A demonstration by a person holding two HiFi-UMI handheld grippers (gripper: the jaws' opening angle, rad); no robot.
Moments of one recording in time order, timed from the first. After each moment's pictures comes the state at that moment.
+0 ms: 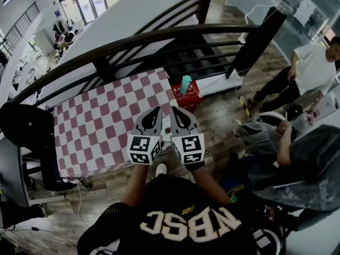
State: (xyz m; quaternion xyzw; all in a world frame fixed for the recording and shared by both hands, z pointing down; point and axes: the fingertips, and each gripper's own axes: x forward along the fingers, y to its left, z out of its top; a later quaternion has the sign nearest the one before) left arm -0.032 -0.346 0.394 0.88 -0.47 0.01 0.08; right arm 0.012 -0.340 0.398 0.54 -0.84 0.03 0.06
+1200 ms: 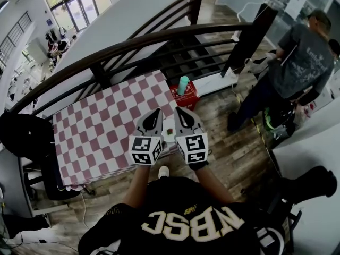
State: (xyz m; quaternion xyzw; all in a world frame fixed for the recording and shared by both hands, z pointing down) left arm -0.042 -0.348 0.403 0.89 -0.45 0.01 0.09; right arm 0.019 -0.340 0.404 0.58 -0.81 0.02 0.07
